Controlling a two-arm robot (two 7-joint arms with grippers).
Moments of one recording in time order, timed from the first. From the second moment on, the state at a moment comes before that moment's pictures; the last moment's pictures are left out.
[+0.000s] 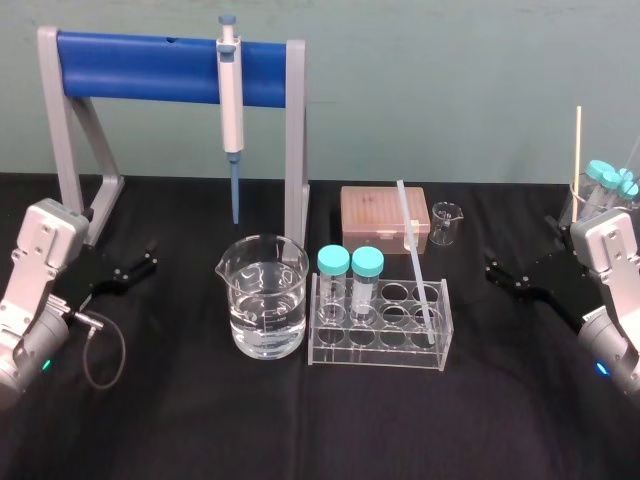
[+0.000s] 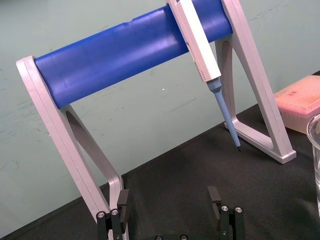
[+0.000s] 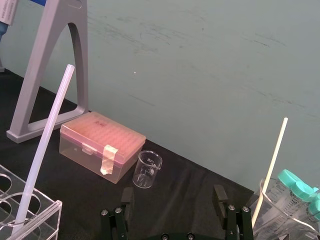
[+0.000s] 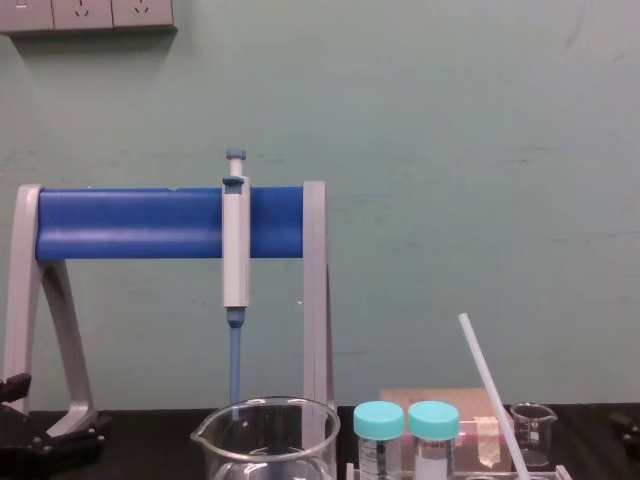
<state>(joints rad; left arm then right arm) -0.20 0.60 0.45 -1.41 -0.25 -0.12 0.03 0.20 0.60 -0.45 -1.41 0.25 -0.12 -0.03</state>
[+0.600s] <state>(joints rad) -0.20 0.60 0.45 -1.41 -0.25 -0.12 0.03 0.20 0.60 -0.45 -1.41 0.25 -0.12 -0.03</state>
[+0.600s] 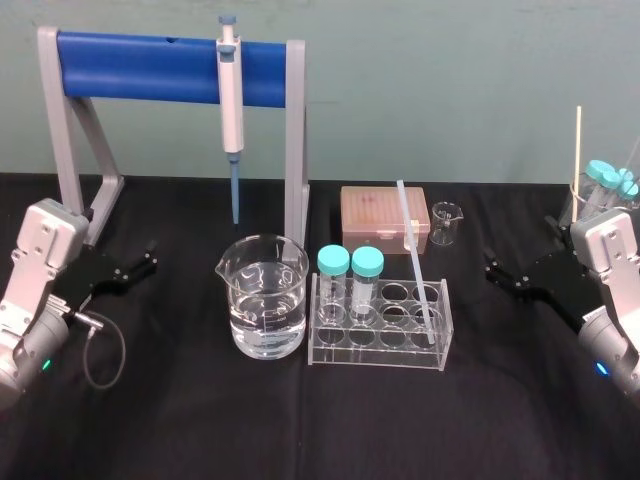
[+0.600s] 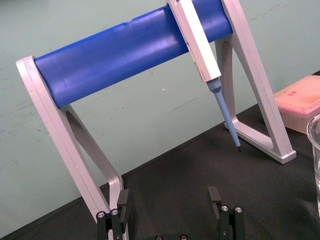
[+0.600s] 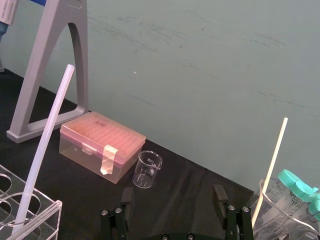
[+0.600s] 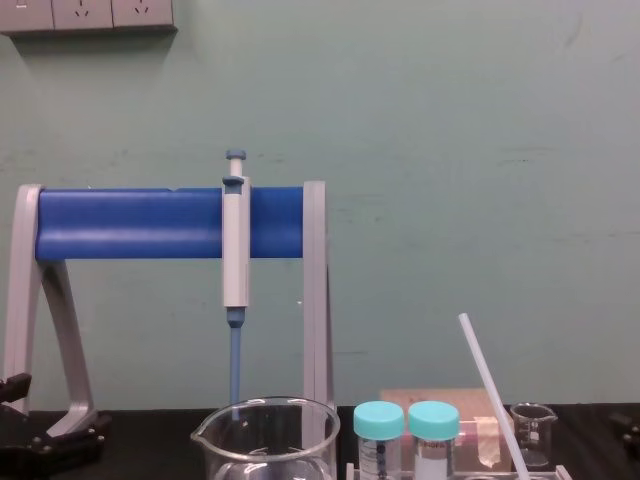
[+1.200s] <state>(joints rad) -0.20 0.60 0.45 -1.41 -0.25 -0.12 0.03 0.20 0.60 -0.45 -1.41 0.25 -0.12 -0.03</state>
